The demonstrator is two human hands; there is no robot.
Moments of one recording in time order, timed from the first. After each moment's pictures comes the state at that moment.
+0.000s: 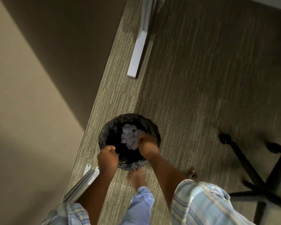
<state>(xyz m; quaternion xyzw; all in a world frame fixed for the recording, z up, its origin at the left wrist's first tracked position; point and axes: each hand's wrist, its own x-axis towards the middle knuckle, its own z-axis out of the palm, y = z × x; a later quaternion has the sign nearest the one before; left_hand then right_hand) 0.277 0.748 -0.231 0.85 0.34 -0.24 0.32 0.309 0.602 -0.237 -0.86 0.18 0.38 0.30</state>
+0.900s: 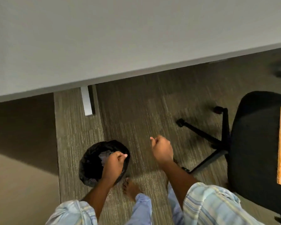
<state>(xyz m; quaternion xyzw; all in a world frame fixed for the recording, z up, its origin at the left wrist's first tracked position) 0.279 0.579 -0.074 0.88 -0.05 -0.36 0.31 0.215 0.391 -0.067 -0.80 0.47 0.10 0.35</state>
